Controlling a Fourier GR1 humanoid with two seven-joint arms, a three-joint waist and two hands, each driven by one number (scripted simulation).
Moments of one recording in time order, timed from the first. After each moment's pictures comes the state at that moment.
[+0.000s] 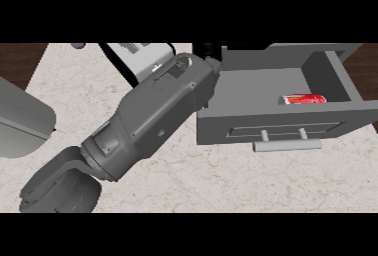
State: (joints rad) left arm -1.42 0.00 -0.59 -0.48 1.02 0.78 -0.29; right arm 0.16 -0.11 -0.54 -2.40 -0.07 0.50 0.11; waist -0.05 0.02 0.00
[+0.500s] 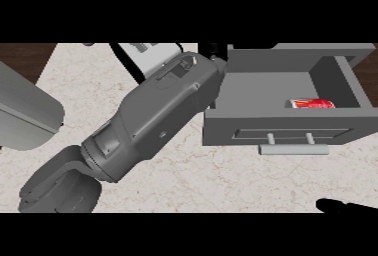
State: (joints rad) left arm -1.43 0.00 -0.60 -0.52 1.05 0.81 -0.26; right arm -0.01 -0.11 -0.24 -2.28 0.44 0.41 0.05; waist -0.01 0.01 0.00
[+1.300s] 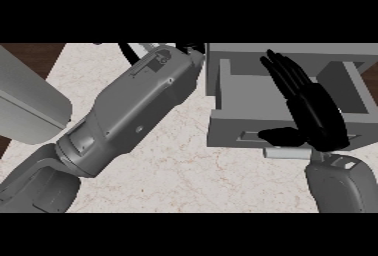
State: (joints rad) left arm -1.37 0.10 -0.59 -0.61 0.98 0.81 -0.16; right arm -0.35 -0.13 0.04 -1.71 0.96 0.15 -0.06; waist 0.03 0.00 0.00
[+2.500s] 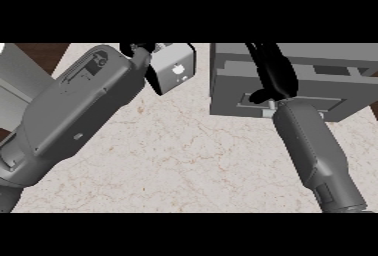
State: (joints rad) left arm -1.20 0.34 -0.58 -0.95 0.86 0.83 0.04; right arm -0.80 -0.15 -0.06 -0.72 1.27 -0.43 -0.14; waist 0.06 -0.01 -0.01
